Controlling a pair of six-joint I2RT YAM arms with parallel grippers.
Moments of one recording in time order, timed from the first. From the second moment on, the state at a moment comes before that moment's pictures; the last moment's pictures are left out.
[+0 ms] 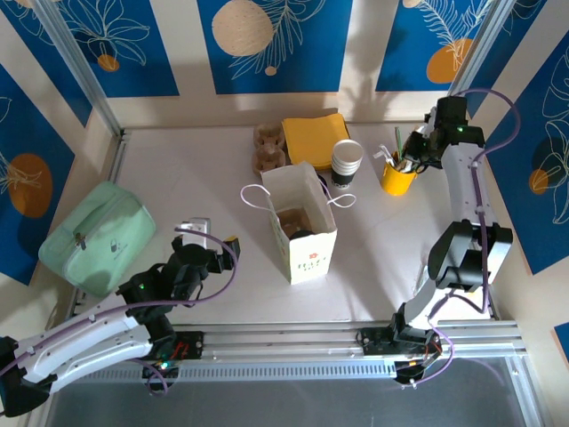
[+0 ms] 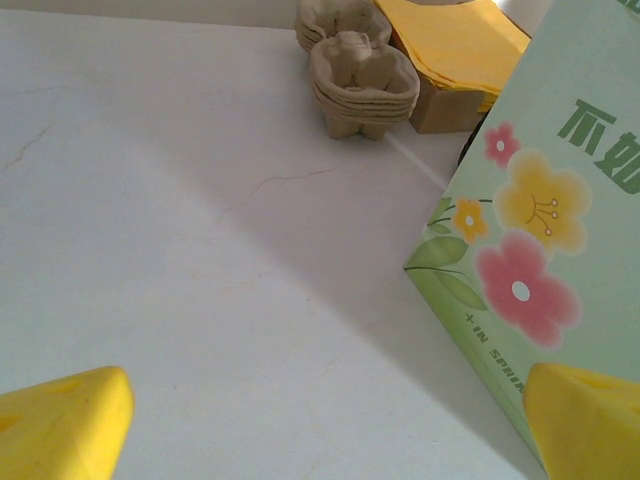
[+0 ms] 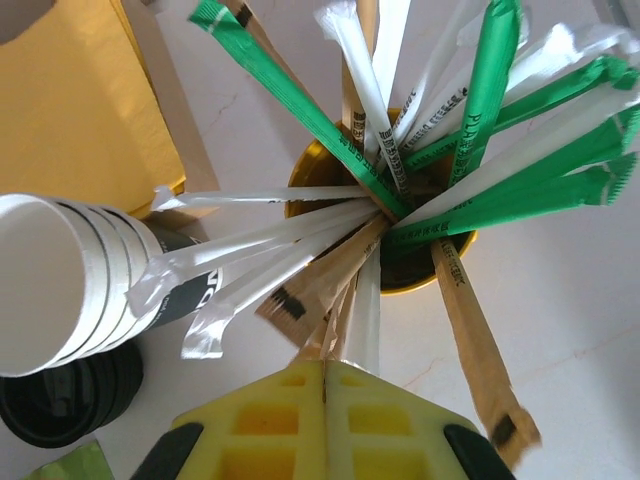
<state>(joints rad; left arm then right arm) -0.95 0.64 0.53 -0.43 -0.60 -0.55 -0.17 1.67 1.69 -0.98 -0.13 0.22</state>
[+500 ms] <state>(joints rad) -0.95 0.67 0.53 -0.42 -0.60 -0.55 -0.17 1.54 1.82 -1.09 -0.12 0.21</state>
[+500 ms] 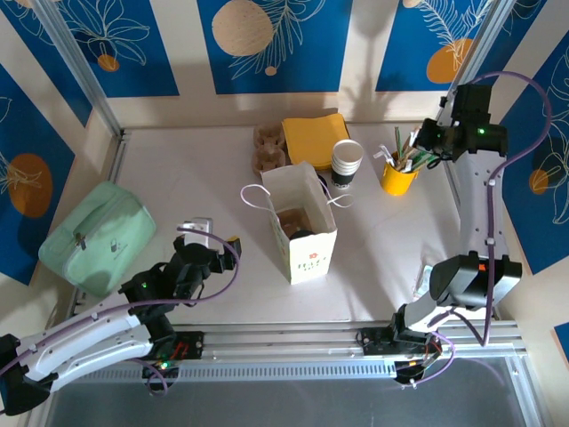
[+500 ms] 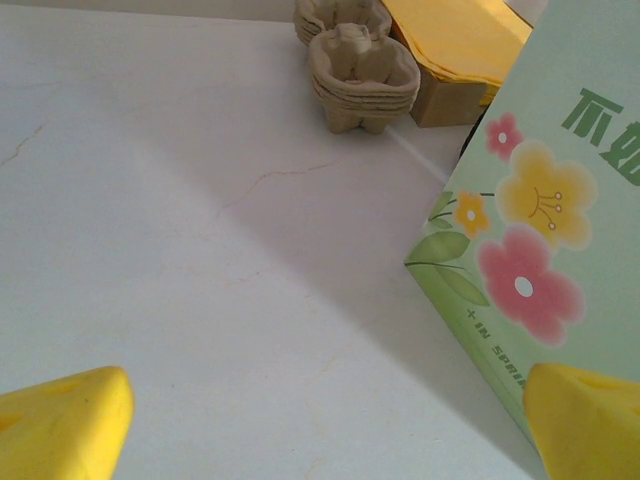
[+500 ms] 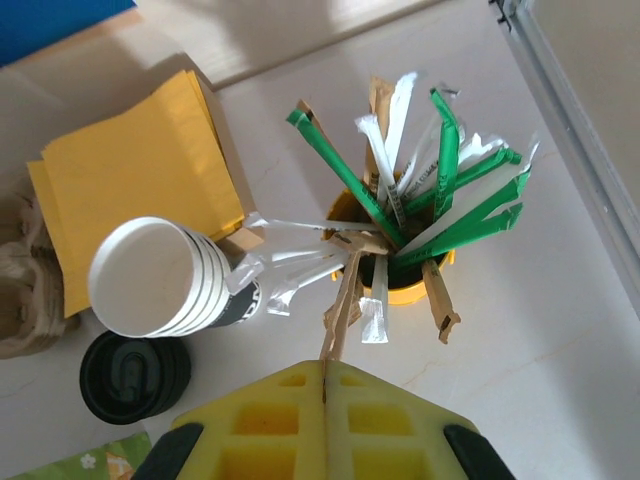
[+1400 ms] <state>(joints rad) -0.95 0.66 0.53 -0.42 -0.59 -0.55 0.05 1.21 2.00 -1.21 -0.68 0.32</state>
